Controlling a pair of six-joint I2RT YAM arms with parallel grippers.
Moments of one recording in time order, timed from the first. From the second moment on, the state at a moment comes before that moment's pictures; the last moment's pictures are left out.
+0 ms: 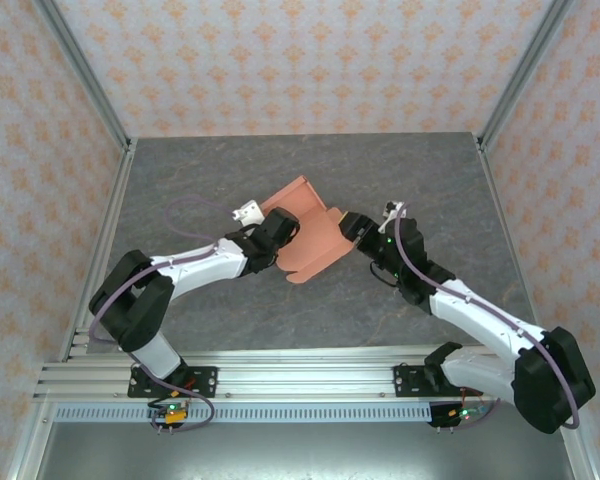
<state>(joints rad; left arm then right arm) -0.67 1.64 0.99 -0.26 -0.50 -1.18 0.57 1.08 0.57 0.15 -0.02 1.01</state>
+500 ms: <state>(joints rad) -0.65 1.67 0.99 -0.26 -0.41 -1.28 0.65 1.08 0.53 0.08 0.04 1.23</state>
